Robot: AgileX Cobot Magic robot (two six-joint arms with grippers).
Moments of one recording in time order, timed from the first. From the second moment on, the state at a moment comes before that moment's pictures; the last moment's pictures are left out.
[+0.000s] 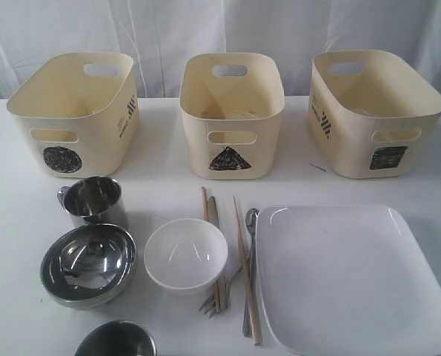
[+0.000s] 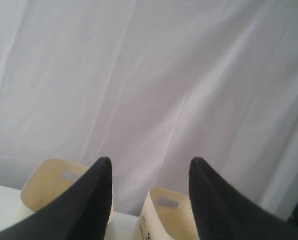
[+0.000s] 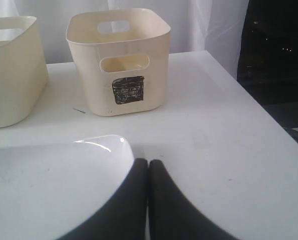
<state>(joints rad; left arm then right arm) -0.08 0.19 -0.37 1.47 -0.14 -1.93 -0.23 0.01 -0.01 0.01 0.30 0.07</state>
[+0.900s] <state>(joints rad) -0.08 0.76 -0.57 1.66 -0.47 -1.73 -0.19 0.01 -0.01 0.01 0.30 0.07</state>
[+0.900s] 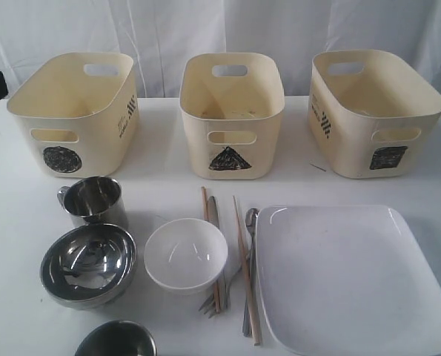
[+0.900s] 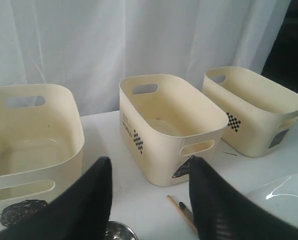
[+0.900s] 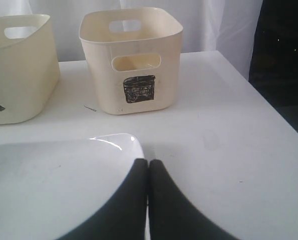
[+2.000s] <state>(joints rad) -0.13 0.76 -0.58 1.65 -0.40 -1.81 -0.19 0.01 -0.01 0.00 0.30 0.07</state>
